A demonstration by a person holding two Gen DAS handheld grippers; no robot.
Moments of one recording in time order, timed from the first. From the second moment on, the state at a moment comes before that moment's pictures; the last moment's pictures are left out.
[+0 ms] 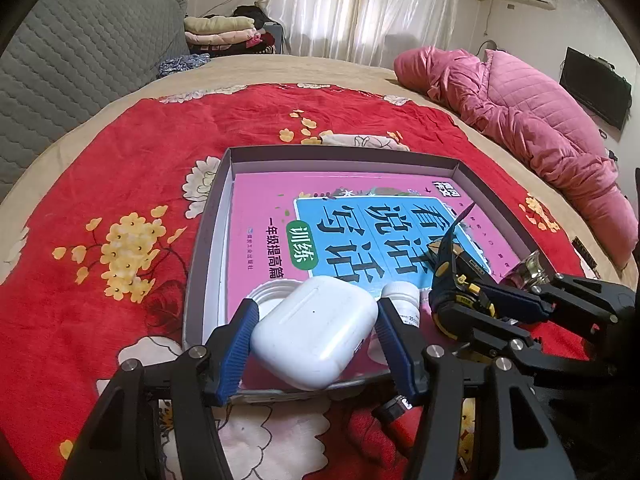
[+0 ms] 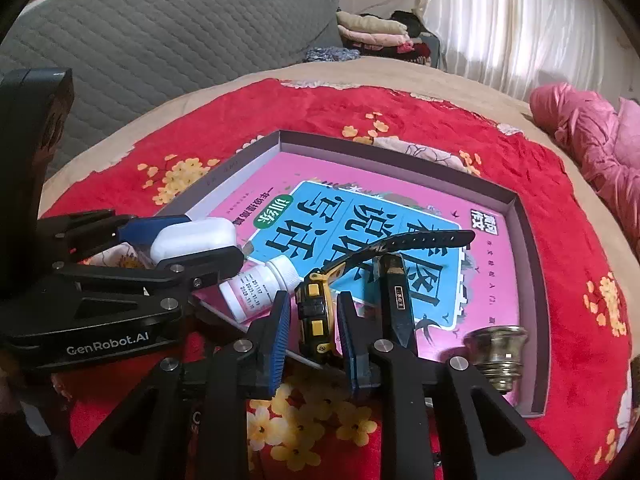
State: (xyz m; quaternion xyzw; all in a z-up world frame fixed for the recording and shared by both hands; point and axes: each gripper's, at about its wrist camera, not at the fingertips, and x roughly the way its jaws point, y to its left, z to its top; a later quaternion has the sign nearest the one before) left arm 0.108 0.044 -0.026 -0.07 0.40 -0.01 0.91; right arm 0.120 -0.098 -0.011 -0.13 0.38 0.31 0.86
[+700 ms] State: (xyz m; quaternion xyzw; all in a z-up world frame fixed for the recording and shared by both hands) left arm 0.107 0.046 -0.026 -0.05 0.40 0.01 0.91; right arm 0.112 -0.115 0.005 -0.10 0.36 0.29 0.88
